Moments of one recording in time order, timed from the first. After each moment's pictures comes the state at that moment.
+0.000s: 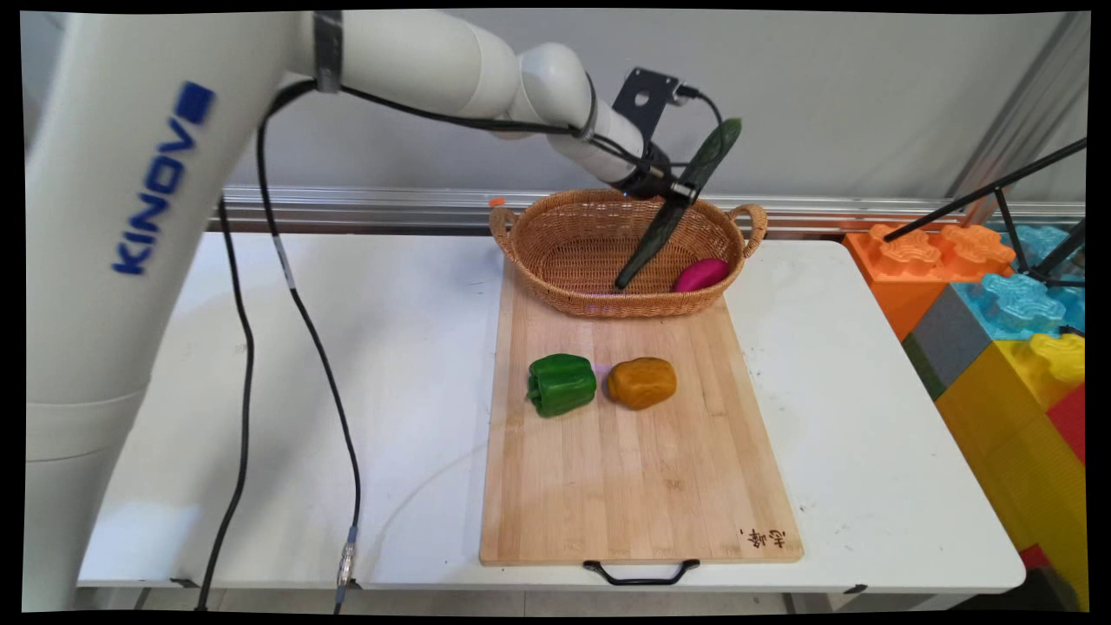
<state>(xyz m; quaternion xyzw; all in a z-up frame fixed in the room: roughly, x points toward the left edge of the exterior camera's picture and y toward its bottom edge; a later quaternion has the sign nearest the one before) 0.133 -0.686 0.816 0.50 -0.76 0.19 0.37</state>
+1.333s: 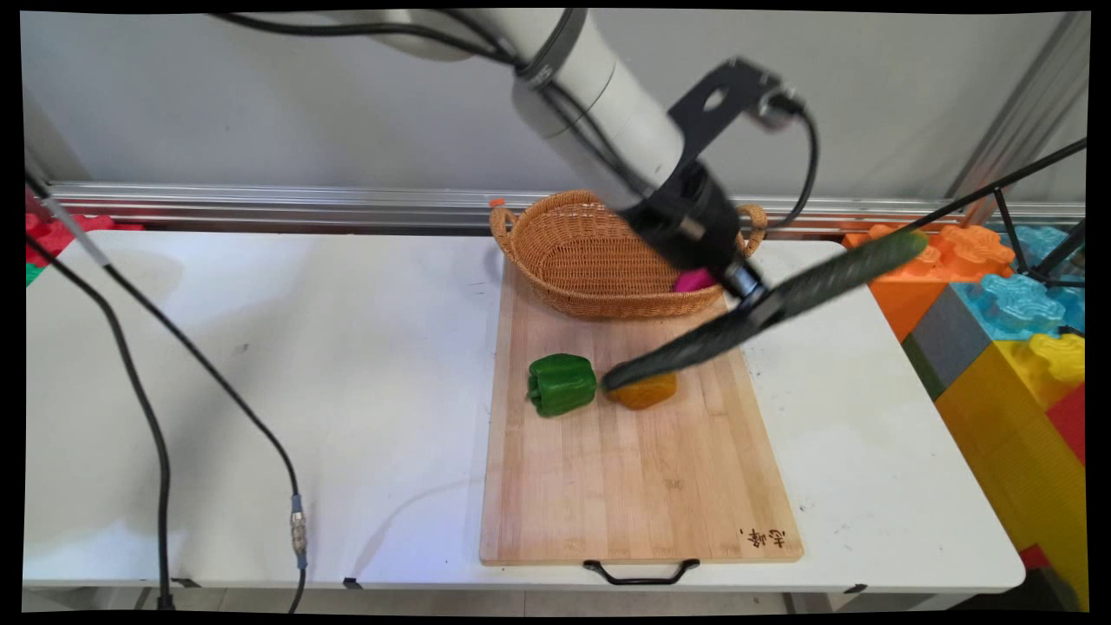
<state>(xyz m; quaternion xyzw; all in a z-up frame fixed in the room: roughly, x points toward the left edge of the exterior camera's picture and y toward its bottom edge) 0.081 -0.484 0.939 0.27 -0.89 0.03 0.35</state>
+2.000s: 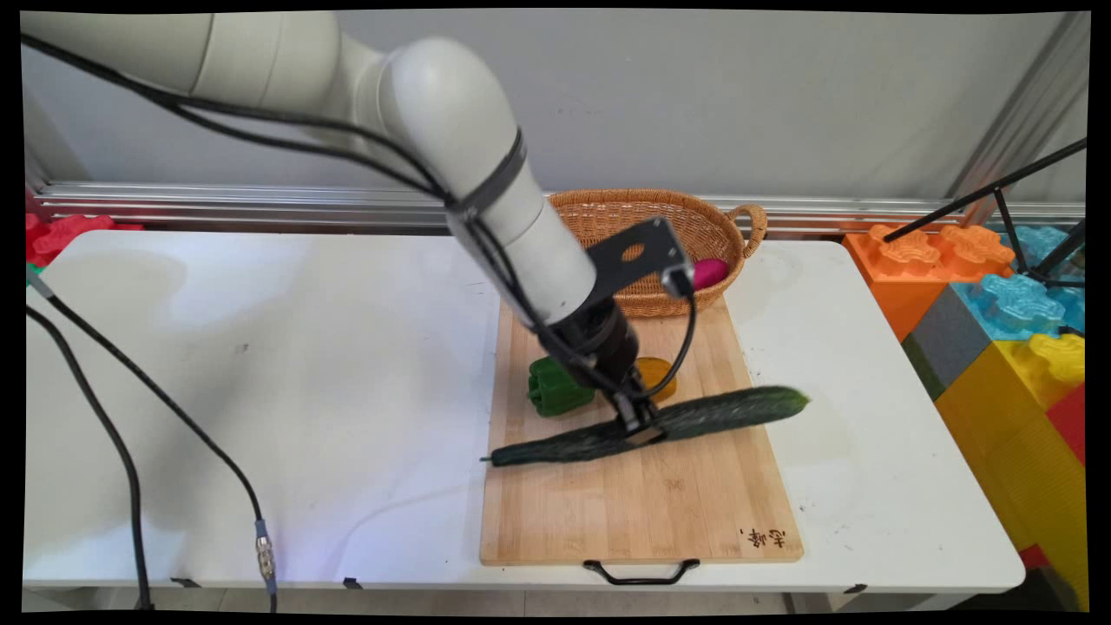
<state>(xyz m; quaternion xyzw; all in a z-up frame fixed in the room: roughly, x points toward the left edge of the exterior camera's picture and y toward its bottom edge) 0.118 -0.435 0.859 0.23 -0.94 -0.01 0.25</state>
